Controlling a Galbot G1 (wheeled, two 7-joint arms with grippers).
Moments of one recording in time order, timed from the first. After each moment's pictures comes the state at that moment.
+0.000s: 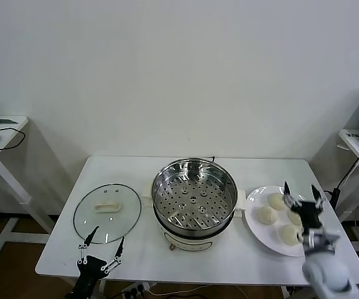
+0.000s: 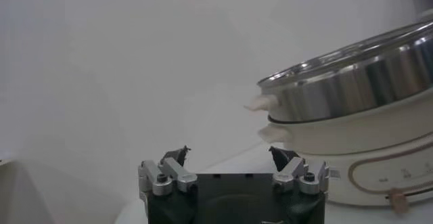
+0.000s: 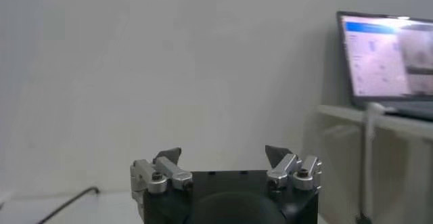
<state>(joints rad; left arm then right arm) 1.76 -1.29 -0.57 -1.93 0.12 -0.40 0.03 -1.20 0.92 0.49 1.67 0.62 0.06 0.22</state>
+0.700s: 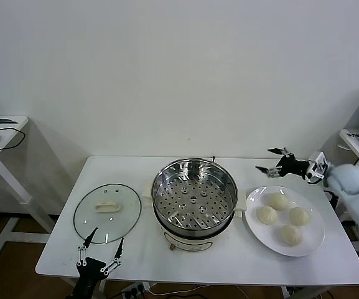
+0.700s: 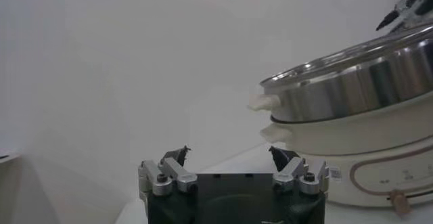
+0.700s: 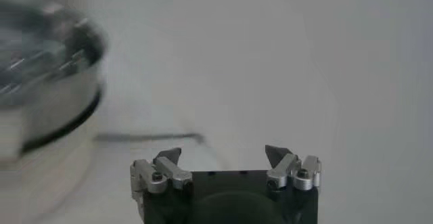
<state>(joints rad) 1.77 -1.31 -0.58 -1.93 0.12 -0.40 0.03 -0.33 0.62 -0.20 1.14 0.37 0.02 -0.84</state>
